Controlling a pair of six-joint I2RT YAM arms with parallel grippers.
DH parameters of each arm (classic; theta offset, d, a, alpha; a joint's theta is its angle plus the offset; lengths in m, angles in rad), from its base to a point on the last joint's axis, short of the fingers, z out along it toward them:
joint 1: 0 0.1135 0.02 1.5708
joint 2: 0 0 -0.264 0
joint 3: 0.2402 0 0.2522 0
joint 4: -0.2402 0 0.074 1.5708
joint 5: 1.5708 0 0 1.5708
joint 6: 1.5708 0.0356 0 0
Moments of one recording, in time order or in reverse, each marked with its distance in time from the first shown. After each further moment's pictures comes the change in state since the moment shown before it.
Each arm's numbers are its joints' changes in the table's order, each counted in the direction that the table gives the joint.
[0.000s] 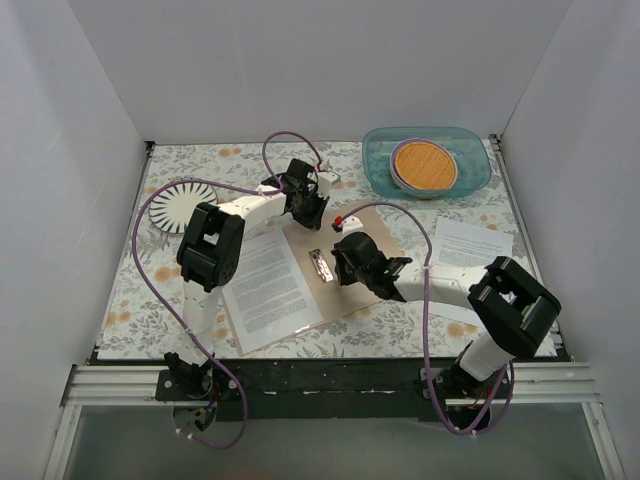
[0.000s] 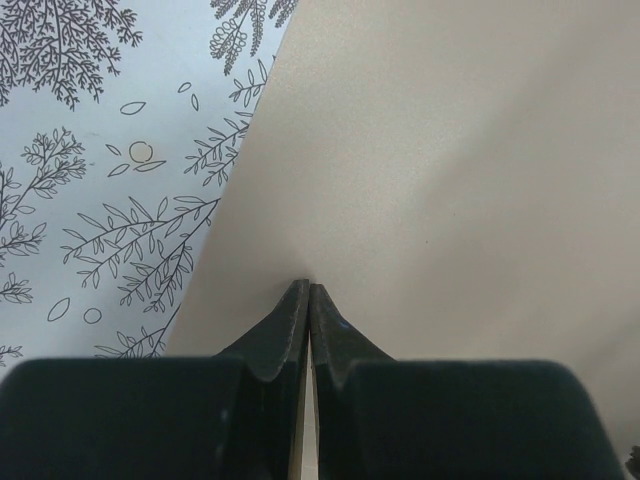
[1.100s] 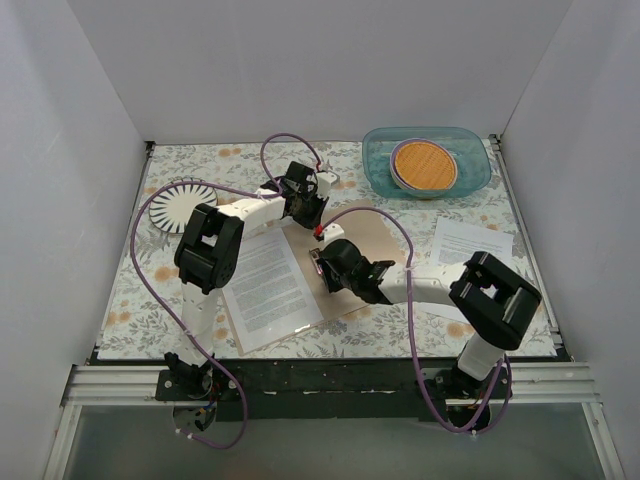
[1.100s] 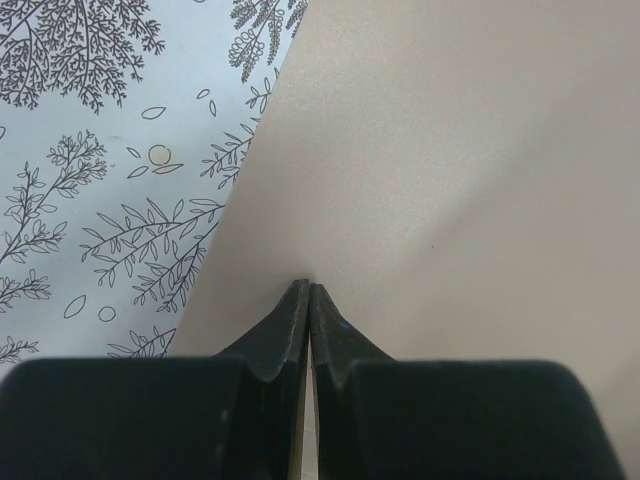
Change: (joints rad) left arm -0.005 0.026 -0.061 0.080 -0.038 -0.005; right arm 0.089 -0.111 0.069 0.016 0.018 -0.045
